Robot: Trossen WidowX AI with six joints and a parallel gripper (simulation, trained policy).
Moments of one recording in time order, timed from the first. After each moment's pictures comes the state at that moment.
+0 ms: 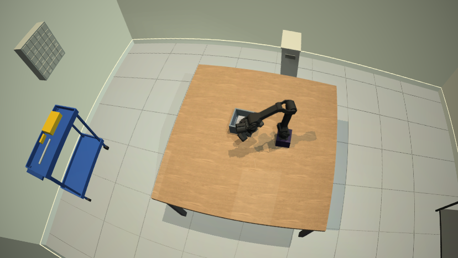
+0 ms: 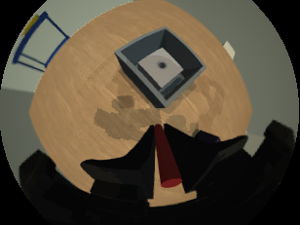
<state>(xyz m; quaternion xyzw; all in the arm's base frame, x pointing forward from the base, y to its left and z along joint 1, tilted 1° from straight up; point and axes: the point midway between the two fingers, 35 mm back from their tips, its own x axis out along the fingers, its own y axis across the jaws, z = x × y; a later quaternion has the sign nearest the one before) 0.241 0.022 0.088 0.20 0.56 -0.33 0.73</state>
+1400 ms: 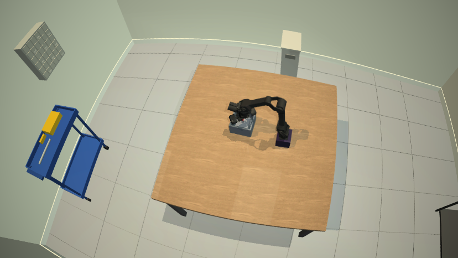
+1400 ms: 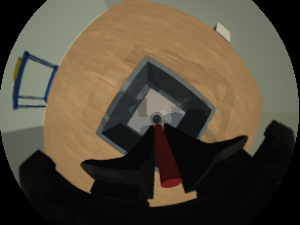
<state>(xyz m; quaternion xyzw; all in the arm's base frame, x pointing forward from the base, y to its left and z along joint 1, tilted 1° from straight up) 0.306 -0.102 0.064 0.30 0.51 -0.40 0.70</state>
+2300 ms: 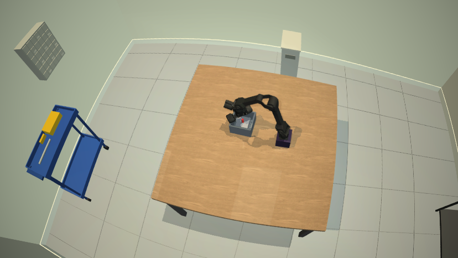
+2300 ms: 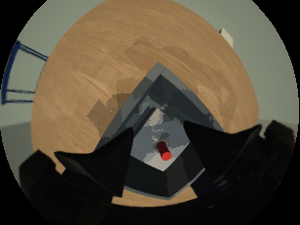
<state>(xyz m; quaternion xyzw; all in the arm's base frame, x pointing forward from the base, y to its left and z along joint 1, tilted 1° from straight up) 0.333 -0.137 0.030 0.26 0.54 -0.40 0.69</state>
